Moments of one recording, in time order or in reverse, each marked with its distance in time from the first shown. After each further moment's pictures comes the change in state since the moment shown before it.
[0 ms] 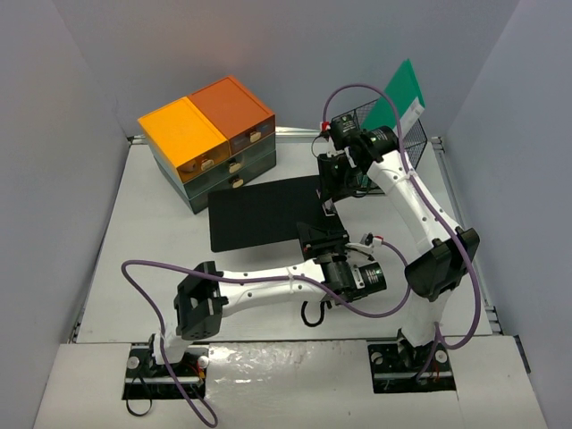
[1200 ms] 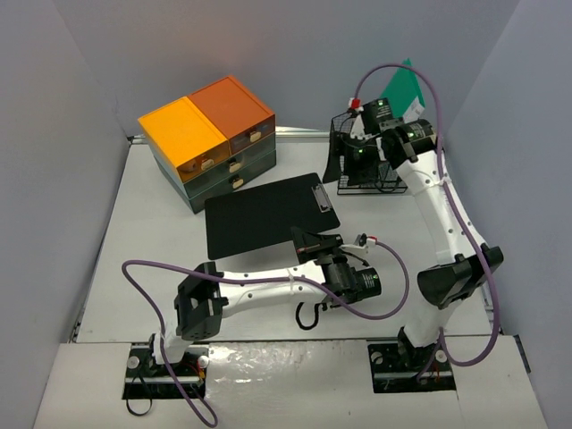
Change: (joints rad) left arm -0.010 0.000 0.000 -0.169 -0.015 -0.216; right arm -0.097 -0.097 0.077 0.011 -0.117 0.073
